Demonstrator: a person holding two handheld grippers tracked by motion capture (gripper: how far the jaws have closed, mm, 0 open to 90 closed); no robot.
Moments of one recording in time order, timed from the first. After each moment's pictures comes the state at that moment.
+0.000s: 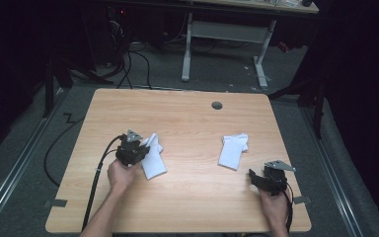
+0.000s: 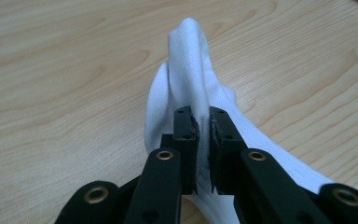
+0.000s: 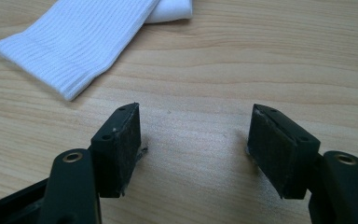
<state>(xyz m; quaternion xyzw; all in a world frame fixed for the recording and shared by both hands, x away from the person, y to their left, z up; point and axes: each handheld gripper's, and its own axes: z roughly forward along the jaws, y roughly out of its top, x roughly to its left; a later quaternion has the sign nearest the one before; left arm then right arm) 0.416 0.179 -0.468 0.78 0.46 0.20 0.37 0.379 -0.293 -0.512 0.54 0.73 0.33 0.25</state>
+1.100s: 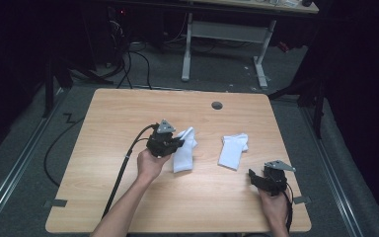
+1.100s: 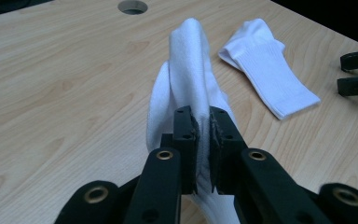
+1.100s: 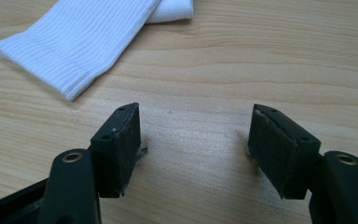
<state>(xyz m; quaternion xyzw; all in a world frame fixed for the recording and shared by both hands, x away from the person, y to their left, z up) 0.435 0.091 -0.435 0.81 0.37 0.15 0.44 0.378 -0.292 -0.512 0.54 0.73 0.33 0.25</state>
